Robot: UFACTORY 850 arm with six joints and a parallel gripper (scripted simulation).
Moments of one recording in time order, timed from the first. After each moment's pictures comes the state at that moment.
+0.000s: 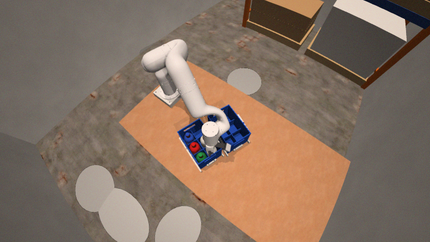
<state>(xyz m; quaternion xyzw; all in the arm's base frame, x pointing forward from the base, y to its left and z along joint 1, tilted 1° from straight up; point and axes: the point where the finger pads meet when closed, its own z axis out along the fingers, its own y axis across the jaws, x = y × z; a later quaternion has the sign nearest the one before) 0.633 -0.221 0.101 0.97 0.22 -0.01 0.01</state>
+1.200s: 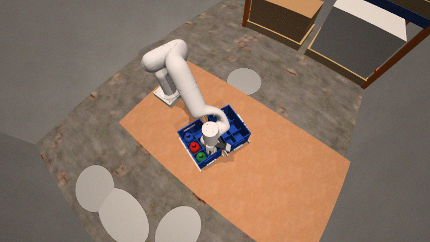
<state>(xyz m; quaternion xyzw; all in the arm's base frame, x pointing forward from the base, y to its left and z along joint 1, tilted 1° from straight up) 0.633 -0.221 0.100 0.97 0.22 -0.01 0.01</state>
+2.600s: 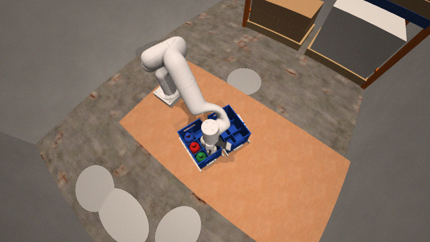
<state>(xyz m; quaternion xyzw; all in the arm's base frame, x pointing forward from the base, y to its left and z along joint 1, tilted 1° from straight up) 0.634 -0.220 0.125 0.97 0.22 -0.01 0.01</state>
